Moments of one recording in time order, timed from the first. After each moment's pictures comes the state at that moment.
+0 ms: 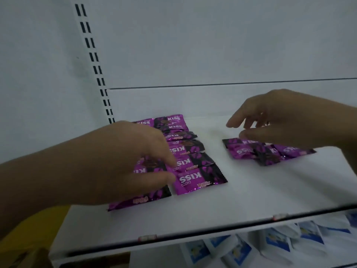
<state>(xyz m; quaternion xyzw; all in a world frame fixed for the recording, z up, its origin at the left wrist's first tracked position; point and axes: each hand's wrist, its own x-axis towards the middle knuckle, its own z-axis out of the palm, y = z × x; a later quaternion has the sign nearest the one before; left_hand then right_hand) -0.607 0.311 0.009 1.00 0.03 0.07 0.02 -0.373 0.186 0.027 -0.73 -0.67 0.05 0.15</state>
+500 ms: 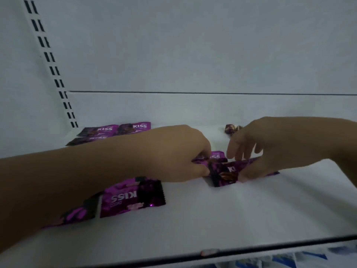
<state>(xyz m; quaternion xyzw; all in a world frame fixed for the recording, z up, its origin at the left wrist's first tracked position) -0.466 0.281 -0.001 0.99 0.13 -0.02 0.03 -0.301 0.162 0.028 -0.75 -0.64 0.15 -0.06</state>
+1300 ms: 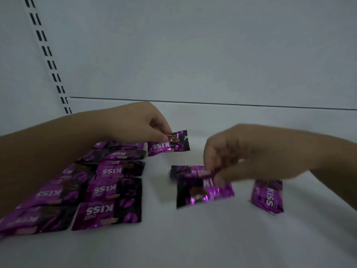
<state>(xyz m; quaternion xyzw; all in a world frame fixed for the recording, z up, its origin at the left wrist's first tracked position) -0.464 0.350 0.019 0.93 0.28 0.06 0.22 -0.285 0.182 0.029 -0.58 -0.74 0.30 0.13</state>
